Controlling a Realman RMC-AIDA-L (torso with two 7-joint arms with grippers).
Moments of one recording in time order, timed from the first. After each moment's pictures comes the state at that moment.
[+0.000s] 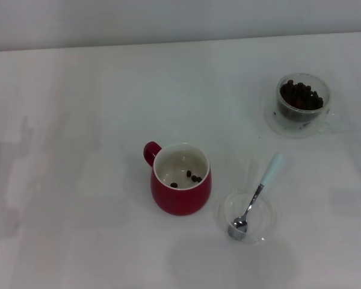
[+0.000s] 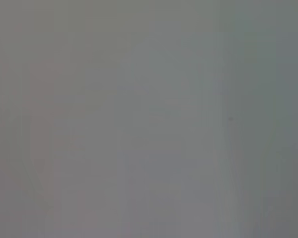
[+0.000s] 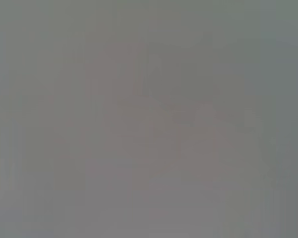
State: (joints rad) left arm -0.38 -2.09 2.70 0.21 -1.30 1.37 0.13; right arm 0.25 2.00 0.26 -0.13 1.55 1.36 -2.72
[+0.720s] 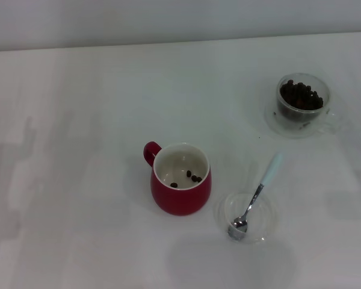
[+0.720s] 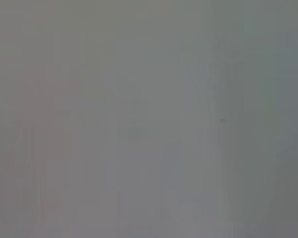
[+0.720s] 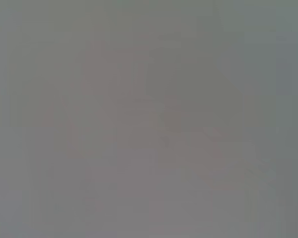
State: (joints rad) left arm -0.37 -2.09 2.70 0.21 -1.28 1.38 0.13; right arm 0.25 2.00 0.26 -0.11 1.55 1.39 -2.74
